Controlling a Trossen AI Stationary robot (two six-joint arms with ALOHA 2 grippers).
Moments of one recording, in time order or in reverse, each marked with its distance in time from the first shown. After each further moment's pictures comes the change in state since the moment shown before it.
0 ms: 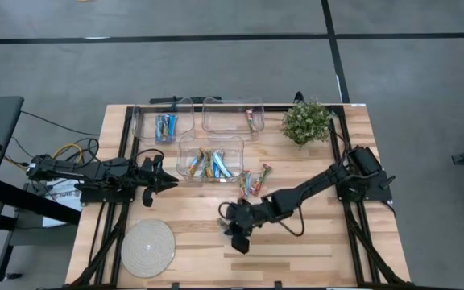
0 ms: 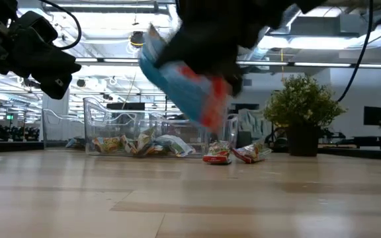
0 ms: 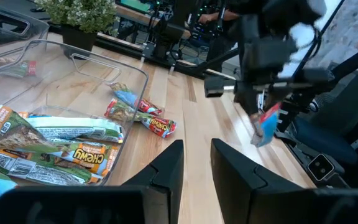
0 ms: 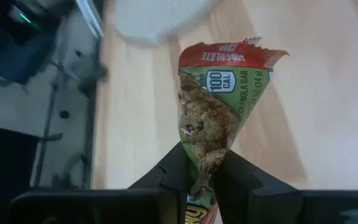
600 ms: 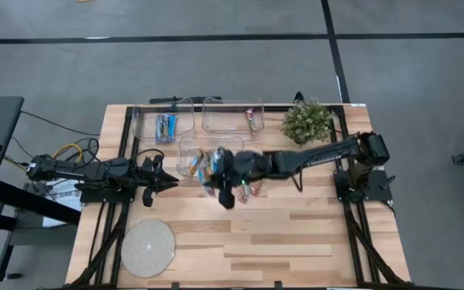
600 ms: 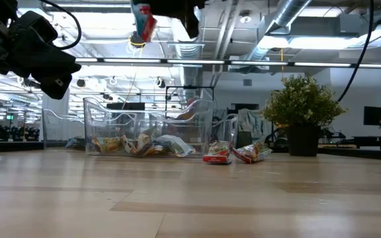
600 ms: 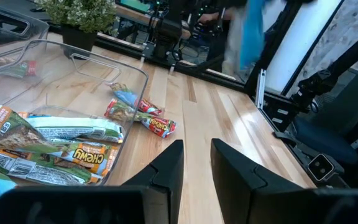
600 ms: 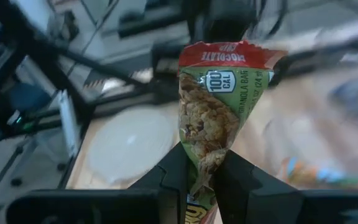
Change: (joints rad) left arm 0.000 0.000 0.000 0.000 0.000 0.000; right arm -0.258 -0.137 0.158 0.027 0.004 -0.366
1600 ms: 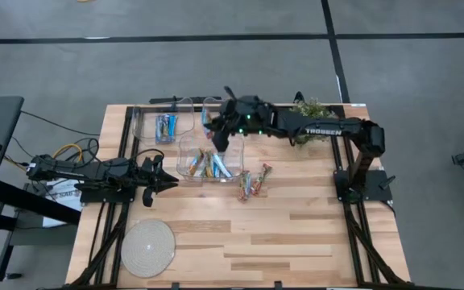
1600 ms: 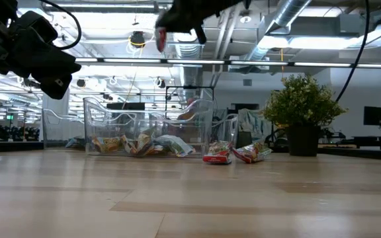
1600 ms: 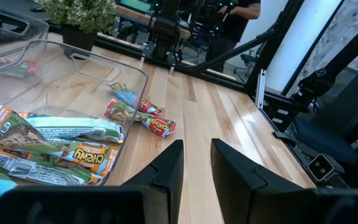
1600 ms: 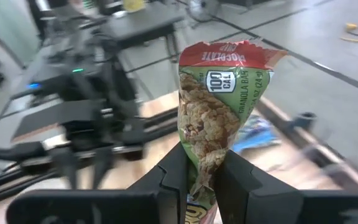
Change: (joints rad) left arm 0.000 0.000 0.000 0.000 0.000 0.000; right arm -0.313 -0.004 0.190 -0.125 -0.005 -0.050
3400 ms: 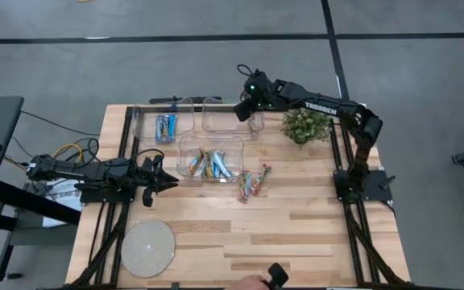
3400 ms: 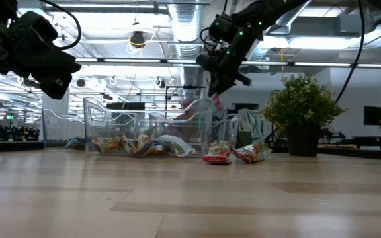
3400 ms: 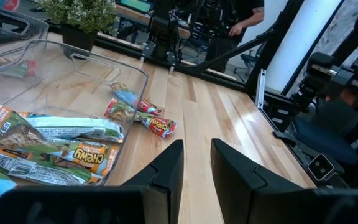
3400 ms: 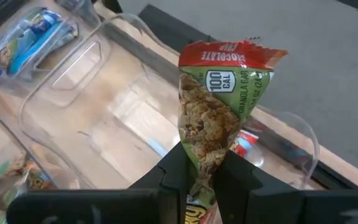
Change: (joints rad) left arm 0.000 0.000 0.000 0.000 0.000 0.000; right arm -0.351 0.063 0.000 -0.491 0.110 0.090
